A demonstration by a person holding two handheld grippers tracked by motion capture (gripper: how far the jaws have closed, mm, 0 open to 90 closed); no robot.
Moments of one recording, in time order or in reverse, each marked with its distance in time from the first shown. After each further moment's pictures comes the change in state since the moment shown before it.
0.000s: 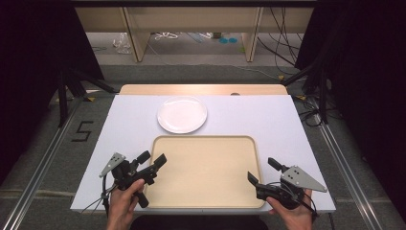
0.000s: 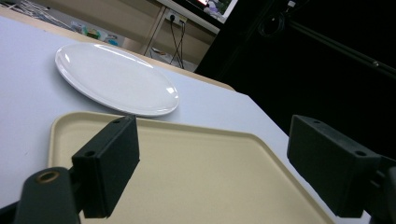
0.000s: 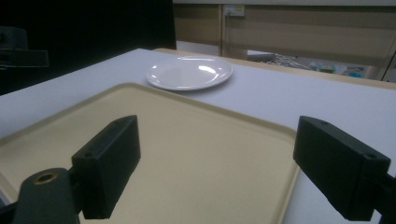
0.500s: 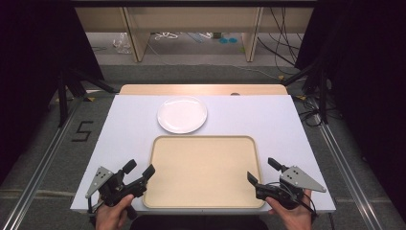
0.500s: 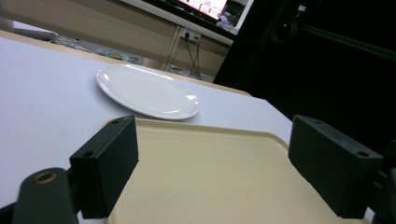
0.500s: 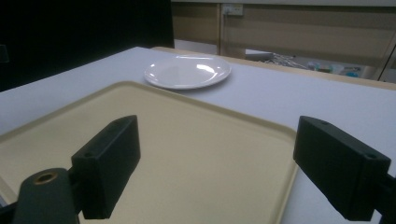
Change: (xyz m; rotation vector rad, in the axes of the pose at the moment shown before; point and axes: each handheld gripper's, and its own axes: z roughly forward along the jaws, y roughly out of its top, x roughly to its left) left arm -0.001 -0.007 -0.040 -0.055 0.057 0.091; right arm 0.002 -0.001 0.001 -0.001 -0.010 0.000
